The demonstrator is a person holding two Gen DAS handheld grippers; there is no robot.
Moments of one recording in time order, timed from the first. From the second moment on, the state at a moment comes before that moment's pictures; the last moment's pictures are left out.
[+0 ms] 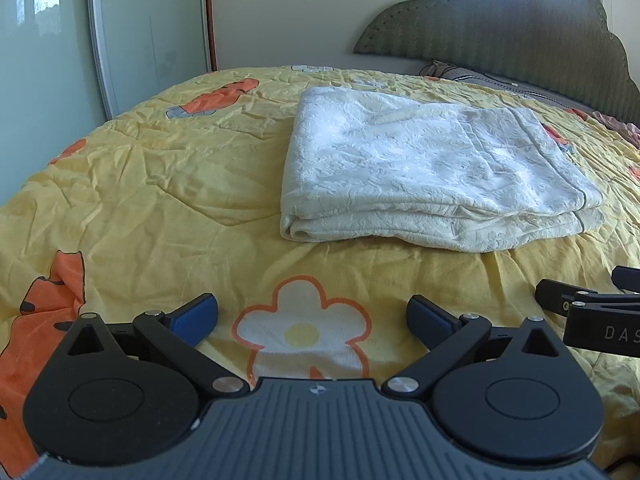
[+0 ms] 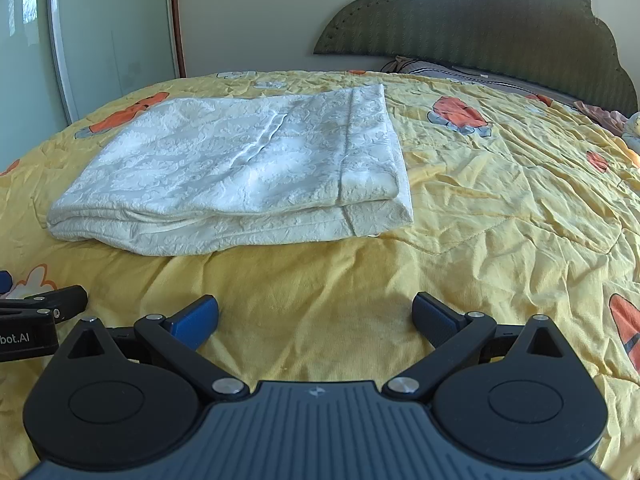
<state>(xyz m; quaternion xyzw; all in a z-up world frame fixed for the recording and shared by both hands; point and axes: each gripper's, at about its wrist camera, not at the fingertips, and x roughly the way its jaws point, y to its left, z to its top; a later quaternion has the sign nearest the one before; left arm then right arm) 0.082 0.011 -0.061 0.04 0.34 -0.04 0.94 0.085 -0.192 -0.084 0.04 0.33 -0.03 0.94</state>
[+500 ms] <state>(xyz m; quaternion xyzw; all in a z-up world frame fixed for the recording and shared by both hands) 0.081 0.010 -0.062 0.04 0.34 -0.04 0.94 0.085 -0.192 -0.083 0.04 0.33 -0.03 0.94</state>
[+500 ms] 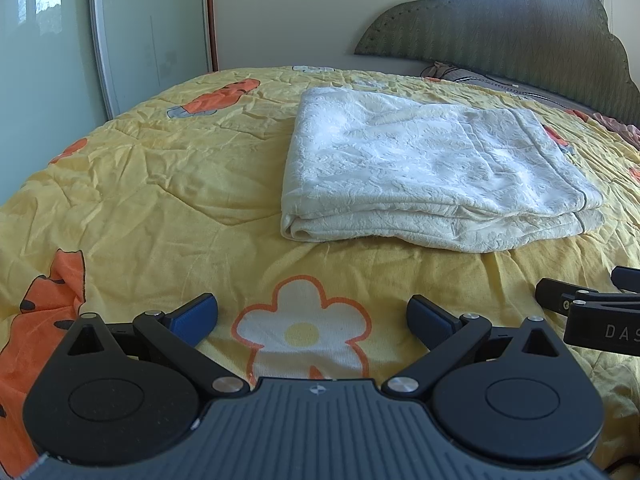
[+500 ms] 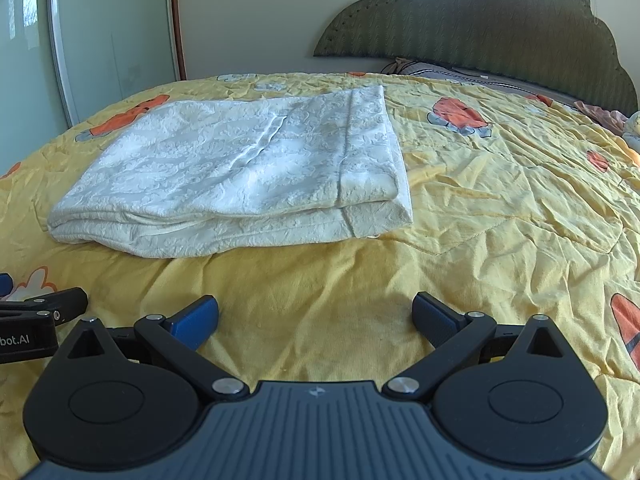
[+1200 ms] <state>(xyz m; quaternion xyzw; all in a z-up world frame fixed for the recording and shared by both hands) 0.093 0.008 -0.064 0.04 0.33 -0.05 0.94 0.085 -0.191 -0.083 0.04 0.33 -0.03 0.94</state>
